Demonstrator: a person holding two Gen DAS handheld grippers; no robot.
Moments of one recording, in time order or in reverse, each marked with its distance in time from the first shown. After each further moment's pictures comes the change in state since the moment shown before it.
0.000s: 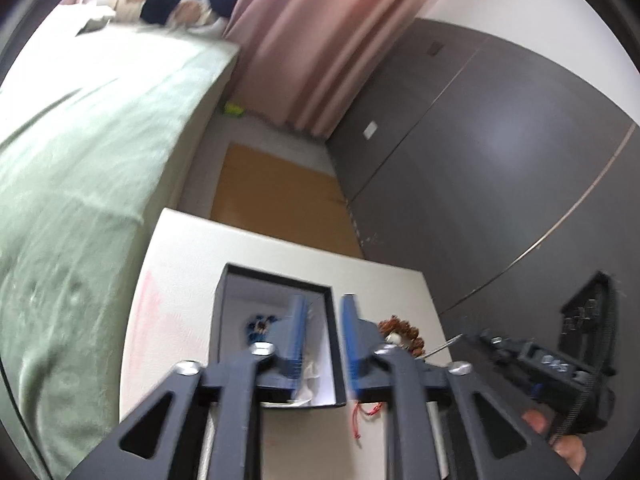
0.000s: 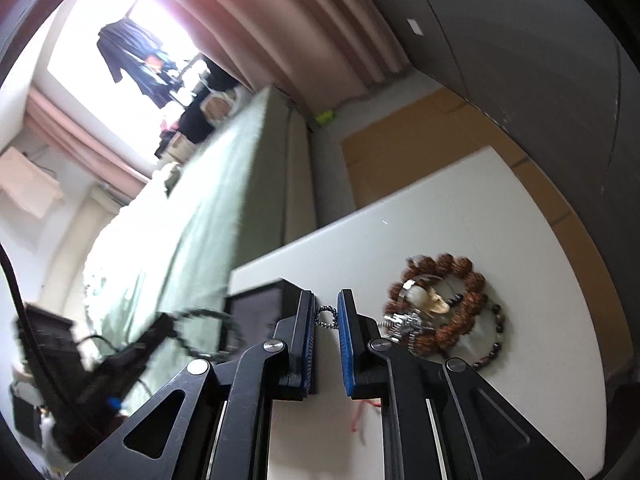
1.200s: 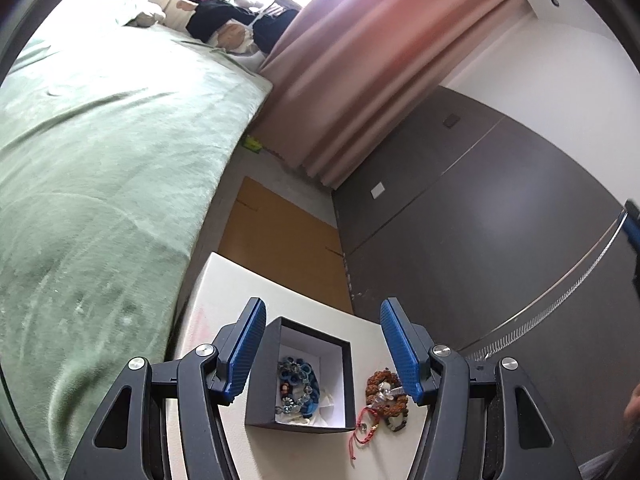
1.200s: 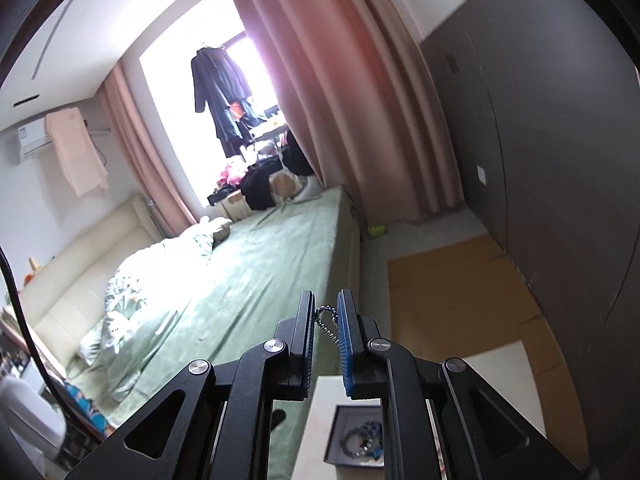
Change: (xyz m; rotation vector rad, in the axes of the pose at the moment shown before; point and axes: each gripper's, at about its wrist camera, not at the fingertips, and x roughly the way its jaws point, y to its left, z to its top) left arm -0.071 0.055 0.020 -0.163 -0.183 -0.062; right arm -0.129 0.212 0.073 -0.315 -0.333 0.015
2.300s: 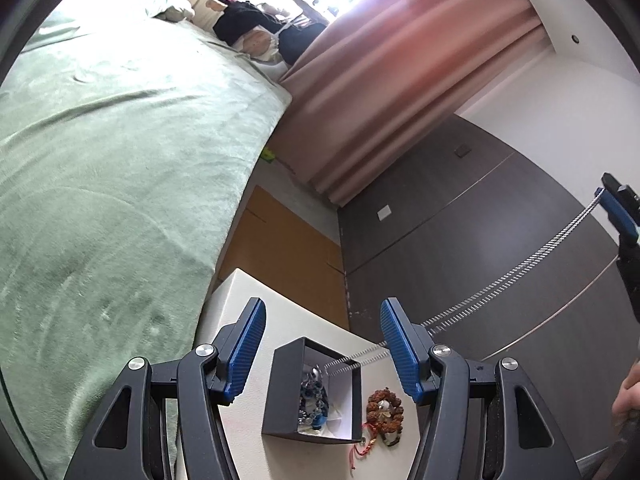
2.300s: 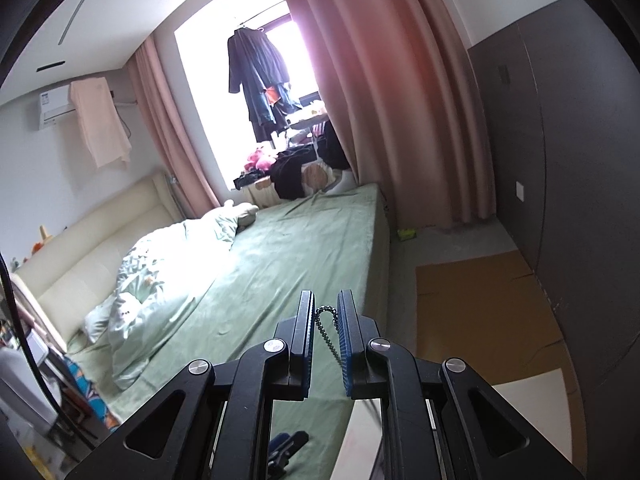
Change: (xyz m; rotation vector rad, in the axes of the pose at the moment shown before) left arm -0.021 0.027 0.018 -0.096 -0.047 -0.003; right arm 0.058 0.077 0.008 -0.092 0.041 0.065
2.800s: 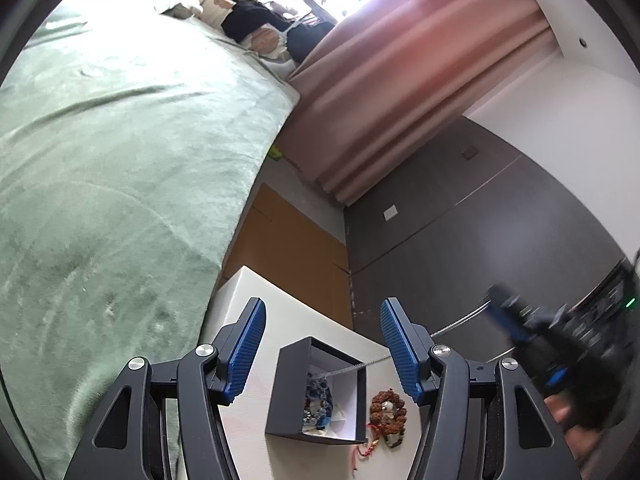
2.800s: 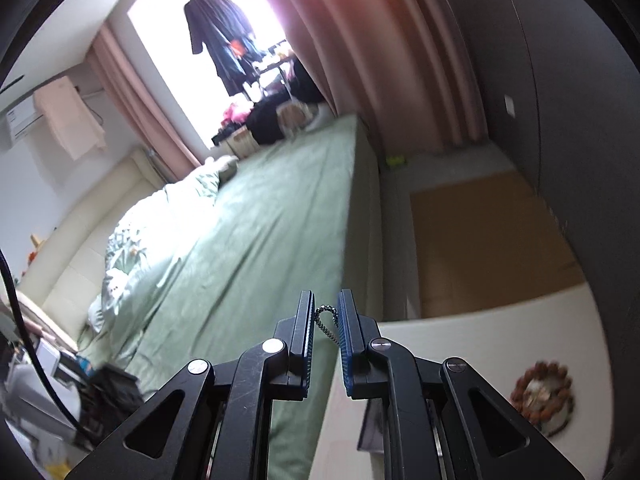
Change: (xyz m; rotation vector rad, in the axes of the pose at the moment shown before) left arm 0.001 0.007 0.000 -0.028 0.001 0.019; right arm 0.069 -0.068 -0.088 0.154 0.214 0.004
